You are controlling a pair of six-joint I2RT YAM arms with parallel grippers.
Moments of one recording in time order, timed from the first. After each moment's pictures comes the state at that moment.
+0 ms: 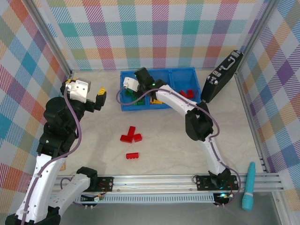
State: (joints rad) left arm -0.27 0.76 1.12 -0.40 -0.09 0.26; right arm 0.73 2.32 2.13 -0.55 0.07 -0.71
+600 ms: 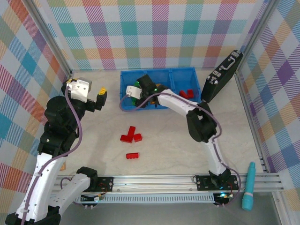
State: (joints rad) left arm -0.27 0.77 1.12 -0.40 -0.09 0.26; right arm 0.73 2.17 1.85 -0.49 -0.03 -0.76
